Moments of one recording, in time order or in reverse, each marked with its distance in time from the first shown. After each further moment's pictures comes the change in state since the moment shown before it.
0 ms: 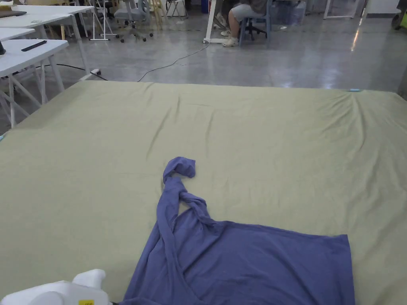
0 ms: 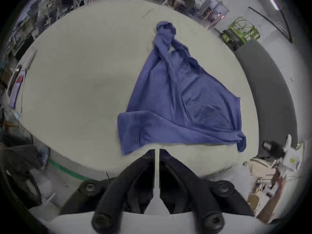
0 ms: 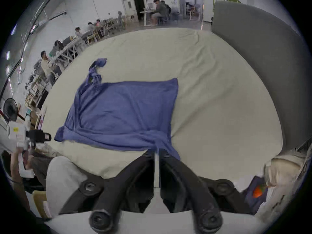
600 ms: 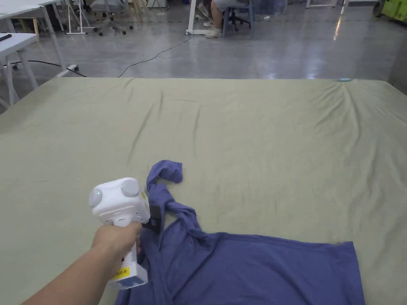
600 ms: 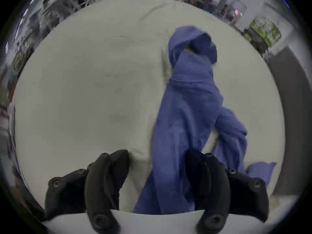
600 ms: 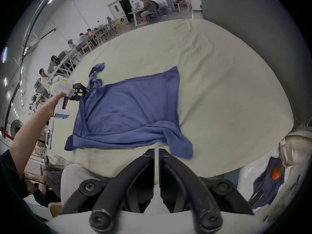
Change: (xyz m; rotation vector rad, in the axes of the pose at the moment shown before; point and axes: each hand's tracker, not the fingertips) left arm 0.036 0.281 -0.180 -0.019 0.253 -0.013; right arm 0.009 -0.008 -0.003 -0.021 0.080 -0.164
